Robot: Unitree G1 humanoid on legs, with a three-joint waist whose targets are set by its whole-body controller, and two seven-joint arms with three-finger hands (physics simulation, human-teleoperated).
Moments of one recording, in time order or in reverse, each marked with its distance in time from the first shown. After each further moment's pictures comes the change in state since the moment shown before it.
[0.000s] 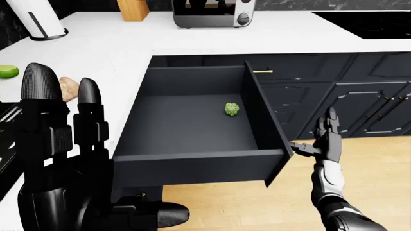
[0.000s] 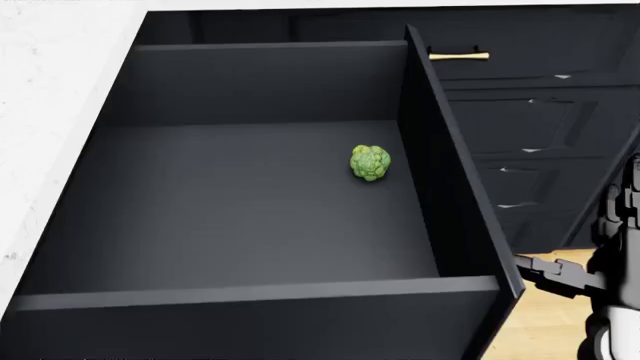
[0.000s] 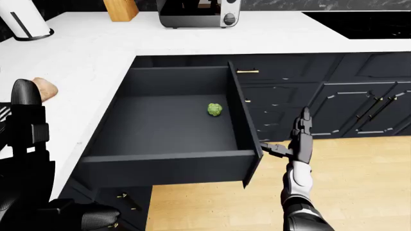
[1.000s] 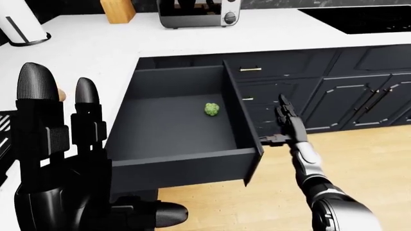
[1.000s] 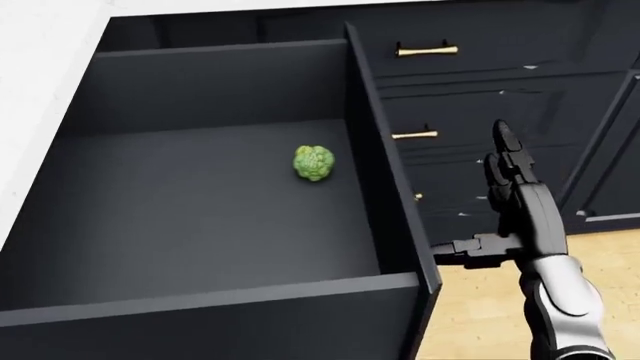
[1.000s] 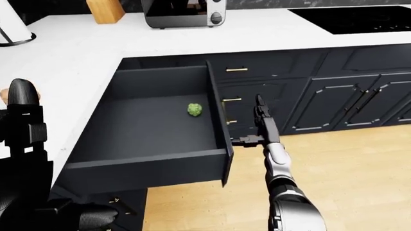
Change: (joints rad) left arm 0.000 0.019 0.005 -0.001 -0.014 -0.004 0.019; right arm -0.149 0.068 0.073 0.004 -0.164 0.181 0.178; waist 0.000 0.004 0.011
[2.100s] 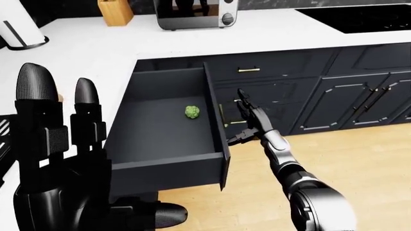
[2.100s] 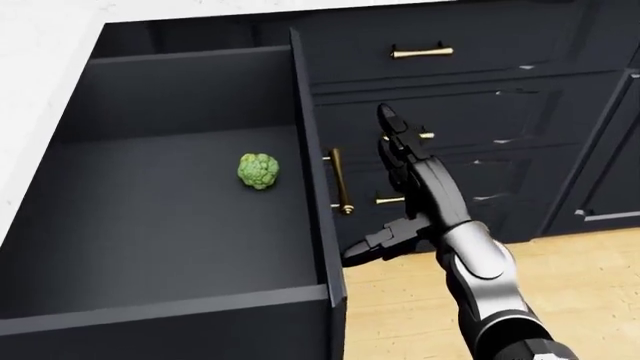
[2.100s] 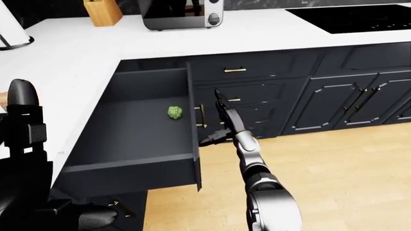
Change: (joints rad) left arm 0.003 0.009 0.002 0.000 -0.009 -0.003 0.006; right arm -0.125 0.157 0.082 -0.004 -0.111 0.075 0.055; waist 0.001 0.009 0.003
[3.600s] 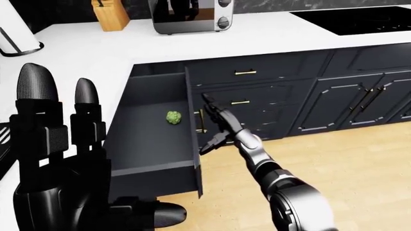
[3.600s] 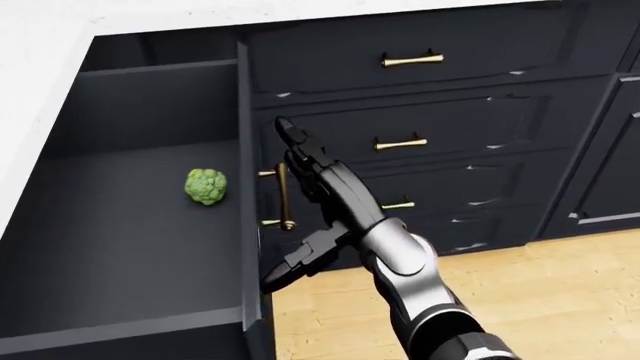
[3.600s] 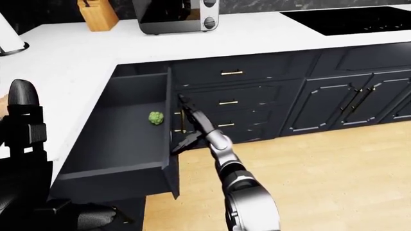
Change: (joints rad) left arm -0.001 -0.004 0.011 0.001 -0.010 0.007 -0.010; right arm -0.063 0.170 0.051 0.003 -0.117 0.038 0.020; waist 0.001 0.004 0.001
